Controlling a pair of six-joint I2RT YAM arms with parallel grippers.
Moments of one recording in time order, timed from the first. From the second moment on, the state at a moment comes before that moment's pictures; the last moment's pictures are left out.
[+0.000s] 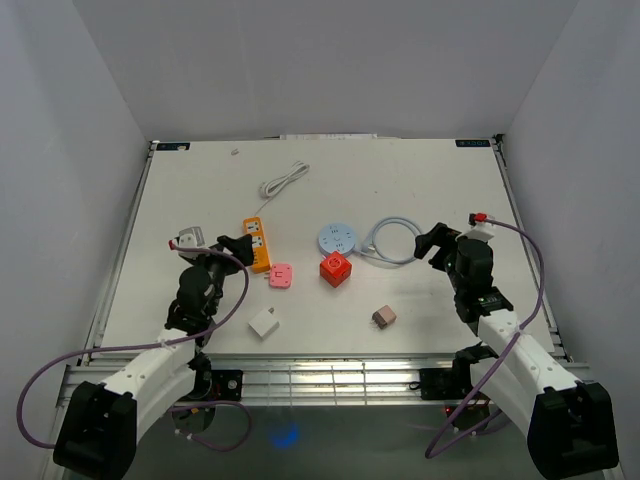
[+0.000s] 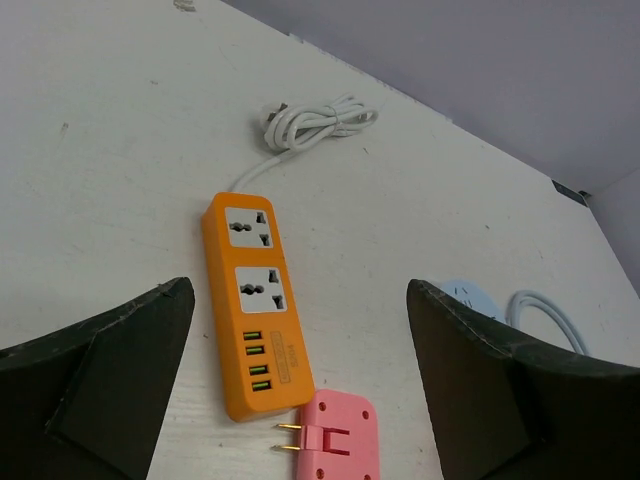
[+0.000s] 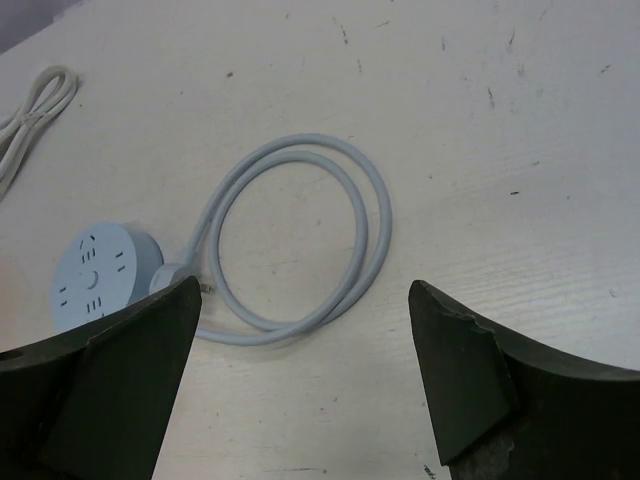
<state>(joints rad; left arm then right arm) -0.33 0.81 0.14 0.64 -0.25 -0.51 0.24 0.85 0.33 0.18 0.15 0.49</state>
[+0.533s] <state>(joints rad) -0.33 0.98 0.24 0.57 -0.12 -0.60 0.40 0.95 0.34 0.30 -0.21 0.25</state>
